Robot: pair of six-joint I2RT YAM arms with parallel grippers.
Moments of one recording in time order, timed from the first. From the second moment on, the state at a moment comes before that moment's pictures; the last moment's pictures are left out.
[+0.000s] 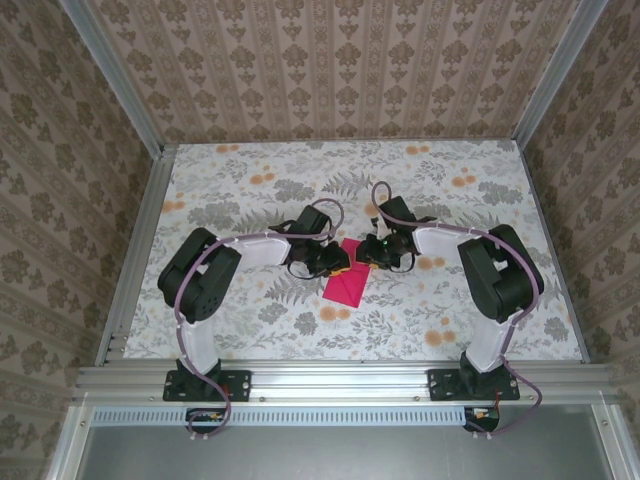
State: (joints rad) left arm -0.73 1.89 1.07 -0.19 0.50 -0.91; right arm 0.39 1.81 1.01 -0.33 -0.44 0.60
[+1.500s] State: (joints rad) left arm -0.75 1.86 1.07 -0.20 0.50 -0.90; right arm 0.38 1.73 0.92 -0.40 -0.59 0.37
